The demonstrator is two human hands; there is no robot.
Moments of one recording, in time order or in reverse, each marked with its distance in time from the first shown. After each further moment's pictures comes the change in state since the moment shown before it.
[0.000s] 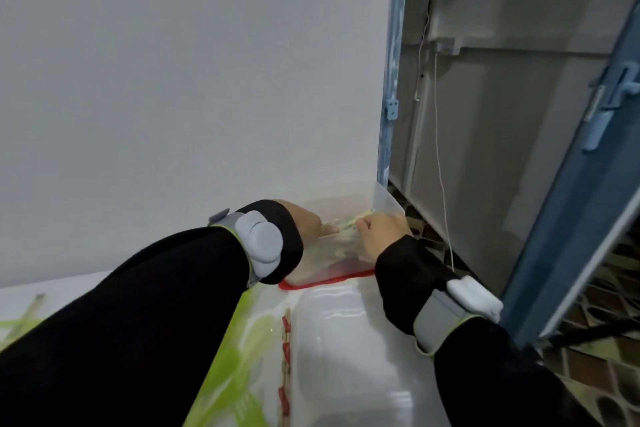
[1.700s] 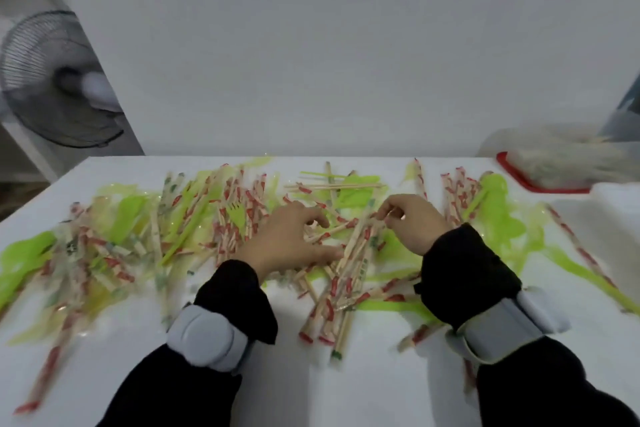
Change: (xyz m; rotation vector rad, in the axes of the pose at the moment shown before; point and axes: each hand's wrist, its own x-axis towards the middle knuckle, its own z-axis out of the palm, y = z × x) left_hand -0.355 -0.322 0.255 -0.701 0.427 -0.110; right_hand -0.249 -0.307 0.199 0.138 -0.272 -0.240
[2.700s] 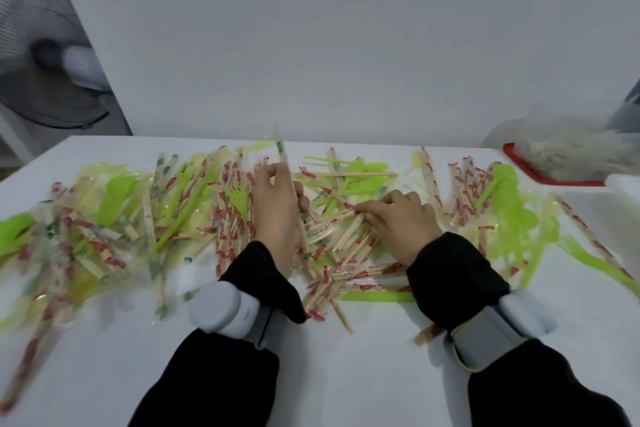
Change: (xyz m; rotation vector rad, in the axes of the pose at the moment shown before) left_hand 0.022 0.001 0.012 -1.344 0.601 -0.311; right_hand 0.003 0.005 0.046 -0.527 0.095 -0.182
